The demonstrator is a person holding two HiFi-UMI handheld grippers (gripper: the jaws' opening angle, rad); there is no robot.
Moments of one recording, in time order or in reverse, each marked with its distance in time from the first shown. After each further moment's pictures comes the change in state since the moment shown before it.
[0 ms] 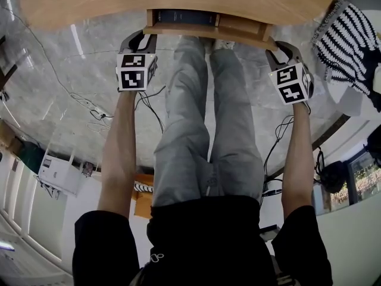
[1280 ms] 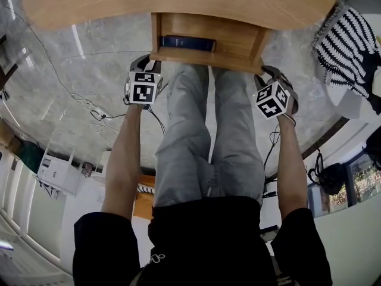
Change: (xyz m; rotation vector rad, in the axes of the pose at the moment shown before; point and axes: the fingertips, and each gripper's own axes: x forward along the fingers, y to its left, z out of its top) left arm -0.003 -0.022 -0.098 -0.016 0.220 -0.034; right arm 0.024 0.087 -0.059 -0.099 0.185 0.124
